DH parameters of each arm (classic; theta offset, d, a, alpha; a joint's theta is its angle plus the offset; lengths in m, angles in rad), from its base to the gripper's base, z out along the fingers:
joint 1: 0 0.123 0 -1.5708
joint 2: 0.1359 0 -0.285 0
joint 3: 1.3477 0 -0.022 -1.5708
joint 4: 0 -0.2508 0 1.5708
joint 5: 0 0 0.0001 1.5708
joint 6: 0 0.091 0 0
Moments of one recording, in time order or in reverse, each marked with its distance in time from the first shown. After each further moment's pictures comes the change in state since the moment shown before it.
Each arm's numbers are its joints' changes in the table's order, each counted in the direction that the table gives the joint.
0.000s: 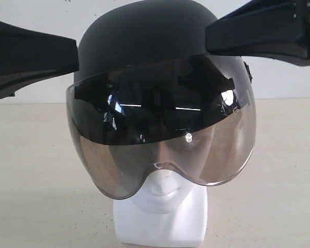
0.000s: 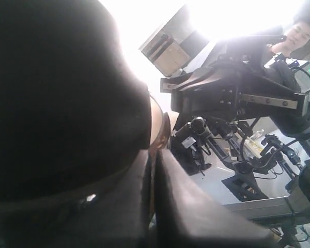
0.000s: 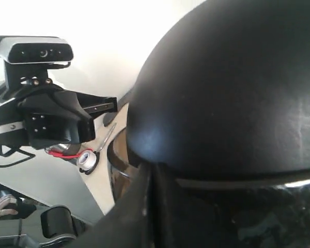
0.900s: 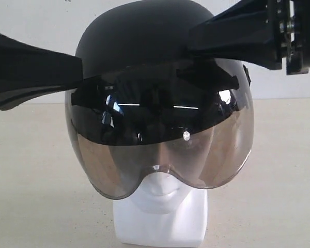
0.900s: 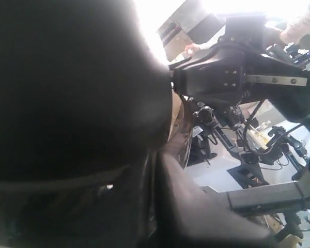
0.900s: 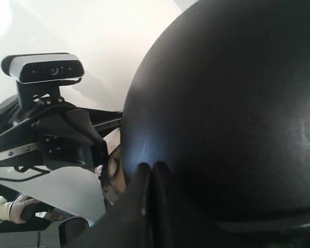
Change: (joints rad) left arm 0.000 0.031 0.002 -0.046 0.002 0.000; right arm 0.000 0.075 0.025 -0.129 0.001 -0.079
